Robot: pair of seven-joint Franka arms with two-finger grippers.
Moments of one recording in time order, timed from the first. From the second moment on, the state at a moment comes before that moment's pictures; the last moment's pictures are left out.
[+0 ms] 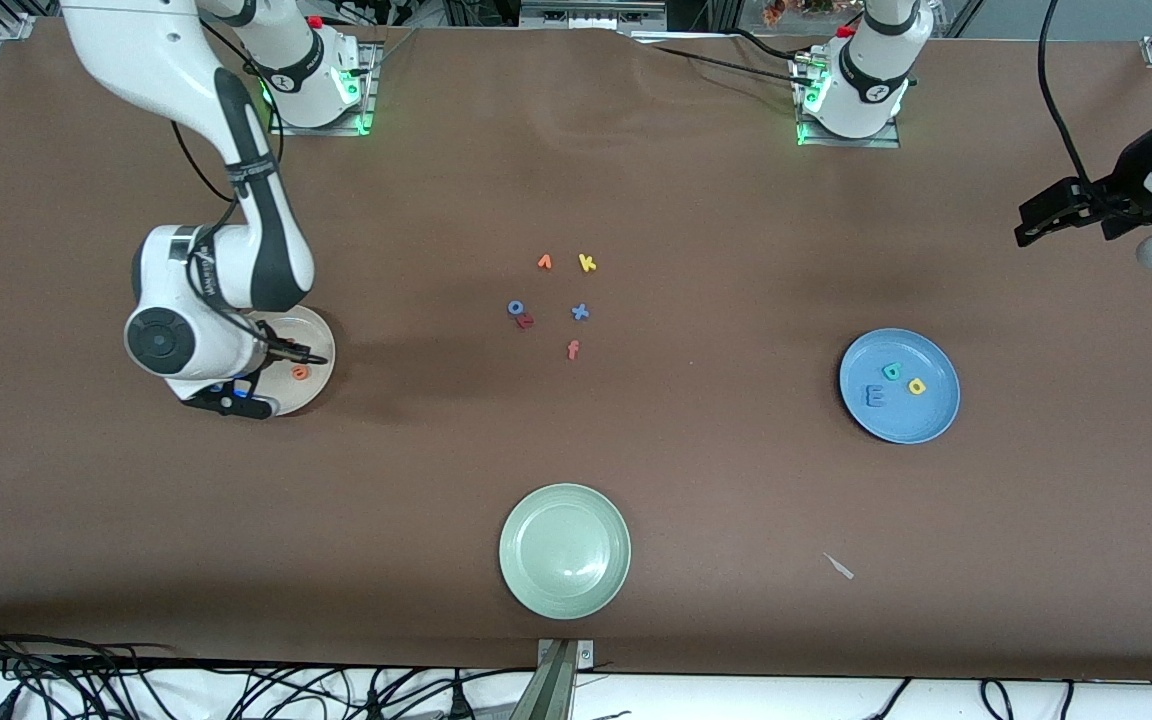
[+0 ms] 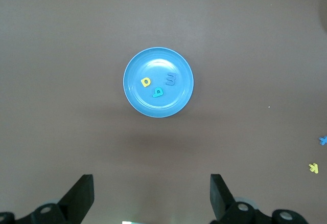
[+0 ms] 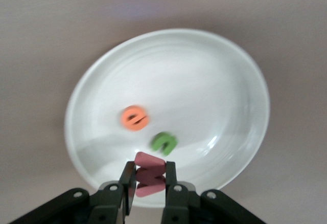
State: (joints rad) left arm 0.00 0.00 -0.01 -1.59 0.00 1.49 -0.12; right arm 0.49 0.53 -0.42 -1.87 0.13 2.05 0.17
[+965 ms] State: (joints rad) left arm 0.01 0.00 0.00 -1.59 0.00 1.49 -0.12; right arm 0.60 0.52 -0.37 -1.56 0.14 1.66 0.37
